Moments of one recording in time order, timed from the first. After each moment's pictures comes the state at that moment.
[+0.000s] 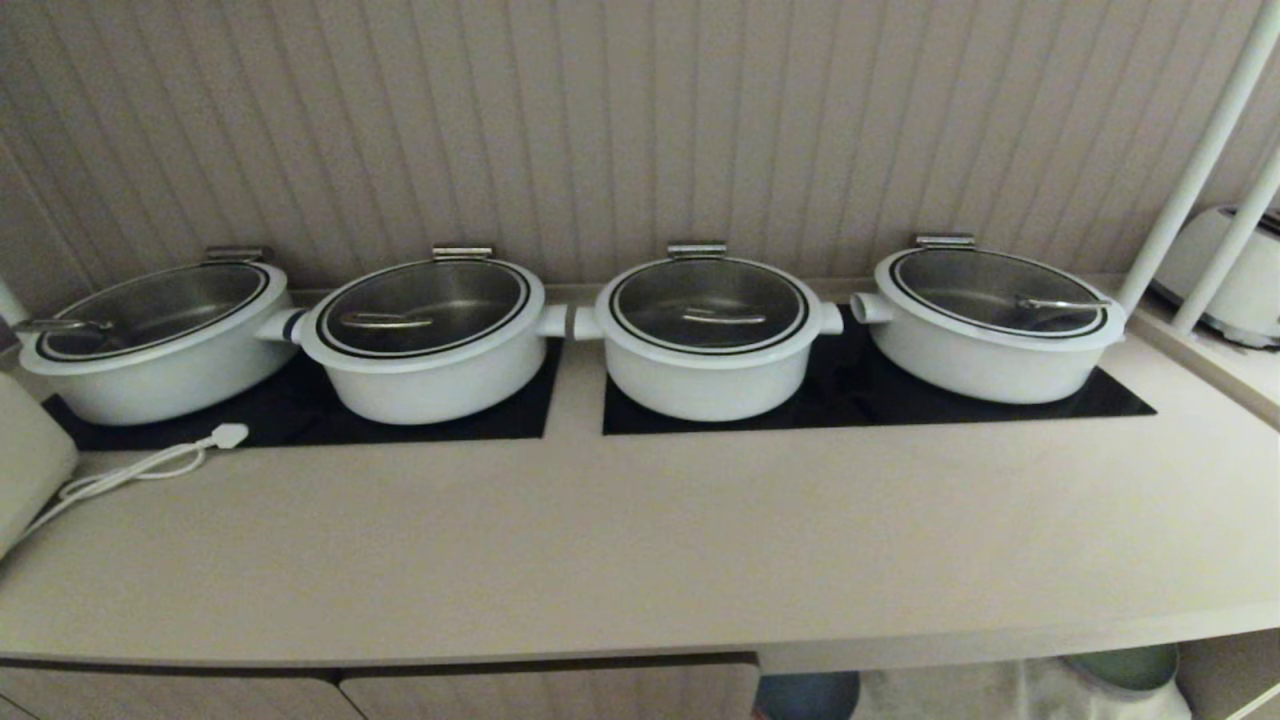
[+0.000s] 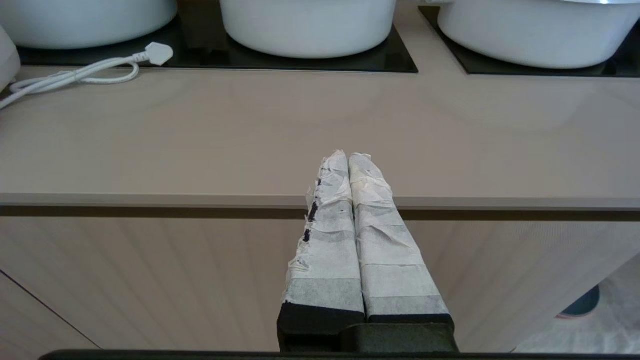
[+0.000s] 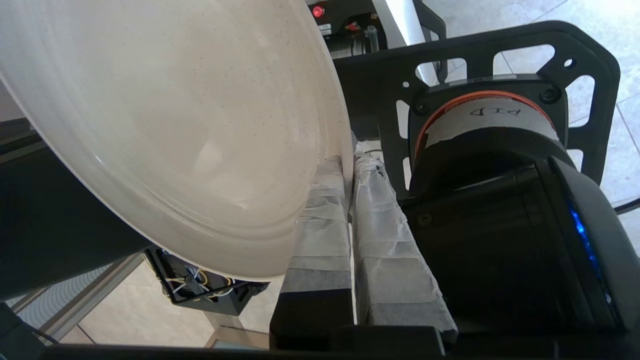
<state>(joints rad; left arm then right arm) 0.00 0.00 0.00 0.00 0.00 -0.05 0.32 0.84 -0.58 0.98 0.19 0.60</state>
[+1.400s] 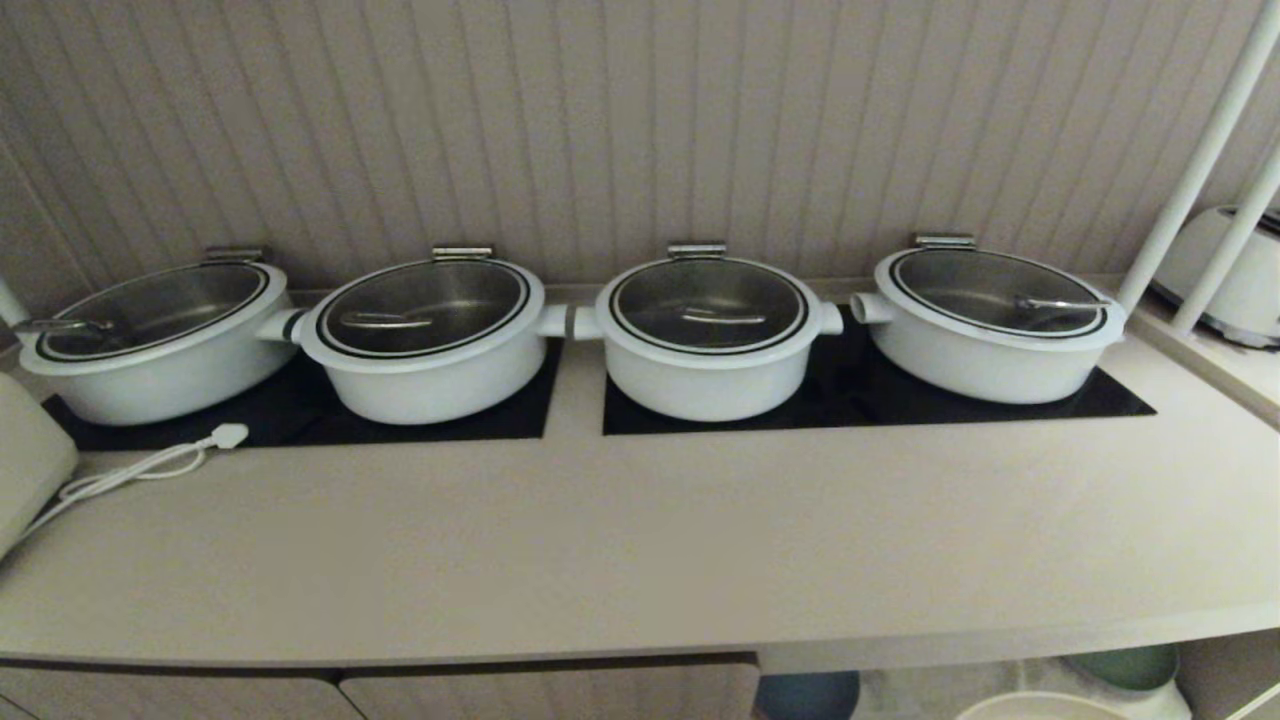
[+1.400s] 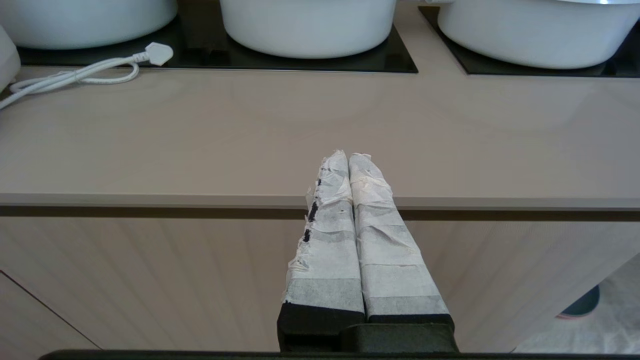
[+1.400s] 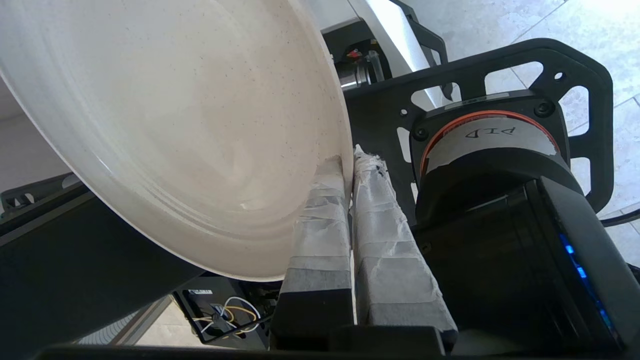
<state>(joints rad) 0.00 0.00 0.00 0.00 0.00 -0.05 0.32 0.85 -0.57 0.91 0.14 0.72</state>
